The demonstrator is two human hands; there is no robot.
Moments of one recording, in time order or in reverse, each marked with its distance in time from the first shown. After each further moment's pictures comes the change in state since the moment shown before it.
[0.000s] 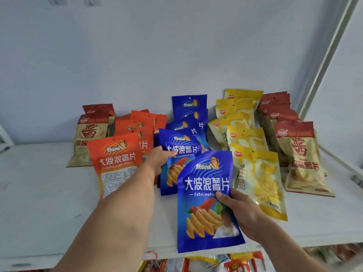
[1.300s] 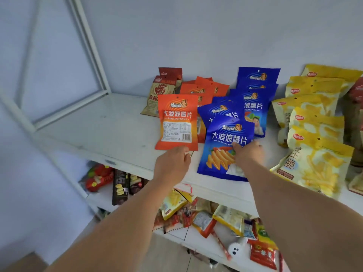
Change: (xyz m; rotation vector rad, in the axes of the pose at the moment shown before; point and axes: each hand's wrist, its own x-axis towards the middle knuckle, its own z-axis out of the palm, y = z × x) left_hand -0.237 -0.066 -0.034 1.176 0.554 0.289; right_hand 0.072 -0.012 0.081 -0.839 0.437 -0.122
